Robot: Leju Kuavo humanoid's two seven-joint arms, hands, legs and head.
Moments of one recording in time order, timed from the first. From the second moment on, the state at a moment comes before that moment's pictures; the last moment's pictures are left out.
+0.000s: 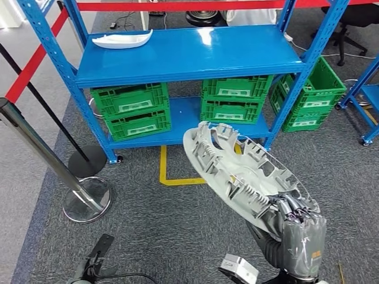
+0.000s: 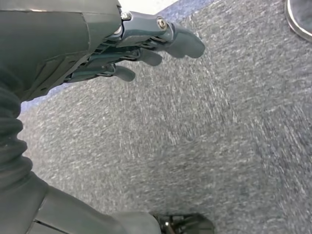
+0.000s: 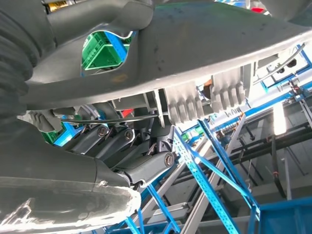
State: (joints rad) left arm -0.05 -0.15 0.56 -0.21 -0.83 0.18 -0.39; right arm 0.26 -0.12 0.43 -1.91 1.32 -0.67 0.08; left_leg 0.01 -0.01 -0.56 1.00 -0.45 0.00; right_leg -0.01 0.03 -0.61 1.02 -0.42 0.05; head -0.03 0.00
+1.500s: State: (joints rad) left arm -0.04 -0.15 0.58 -0.21 -0.84 0.18 -0.39; right arm 0.34 -0.12 0.34 -1.98 1.22 -0.69 0.03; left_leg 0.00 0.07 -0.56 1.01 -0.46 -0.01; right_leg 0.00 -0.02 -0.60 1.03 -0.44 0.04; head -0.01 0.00
